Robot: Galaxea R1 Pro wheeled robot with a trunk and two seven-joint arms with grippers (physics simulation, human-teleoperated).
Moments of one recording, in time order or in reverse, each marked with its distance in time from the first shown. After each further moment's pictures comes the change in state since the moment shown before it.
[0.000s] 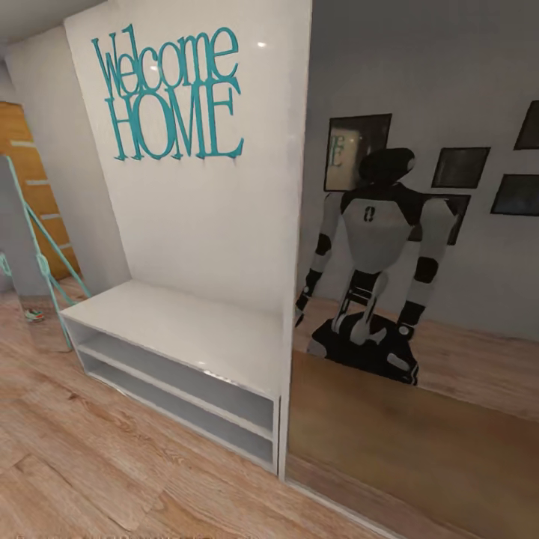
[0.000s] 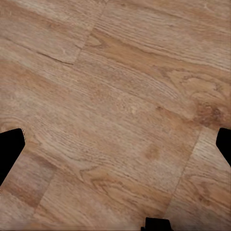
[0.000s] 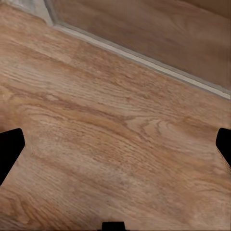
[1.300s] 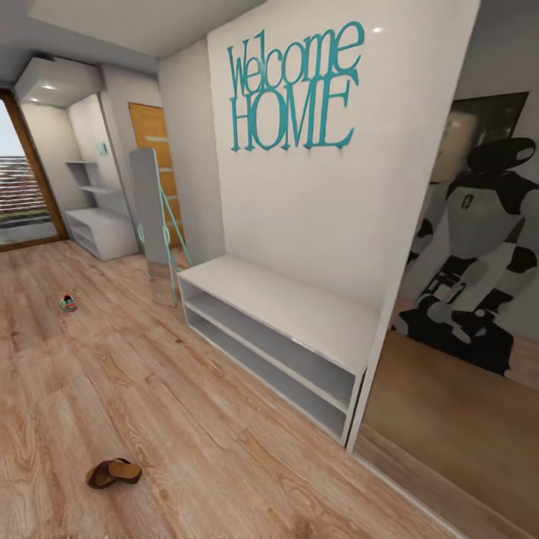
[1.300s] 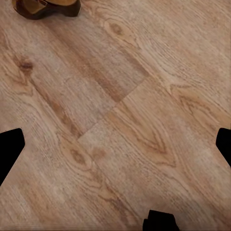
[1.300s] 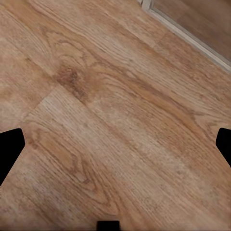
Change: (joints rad) left arm 0.001 0.009 0.100 0.001 0.000 -0.004 -0.004; right arm 0.000 -0.007 -0.004 0.031 0.004 -0.078 -0.007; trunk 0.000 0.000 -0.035
